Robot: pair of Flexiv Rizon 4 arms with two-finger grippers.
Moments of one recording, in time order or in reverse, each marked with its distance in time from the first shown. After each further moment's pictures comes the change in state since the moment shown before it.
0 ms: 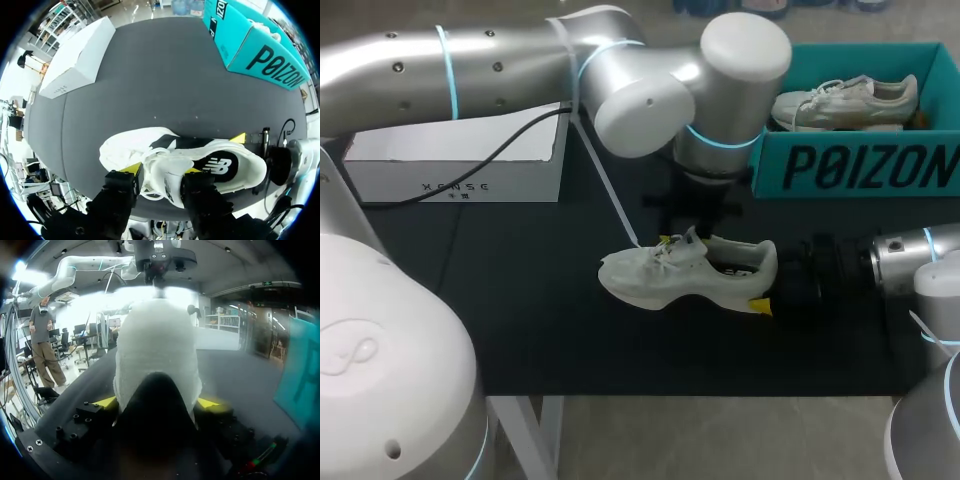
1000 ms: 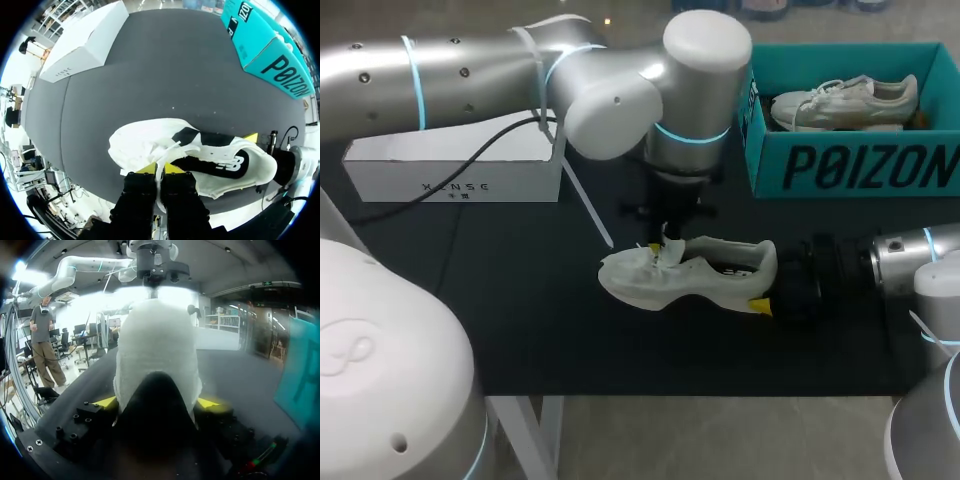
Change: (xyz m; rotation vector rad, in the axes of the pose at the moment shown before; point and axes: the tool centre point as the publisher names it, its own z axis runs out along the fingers) left arm -0.032 0.010 0.011 -0.080 0.035 -0.084; right arm 0.000 0.000 0.000 0.000 0.000 0.000
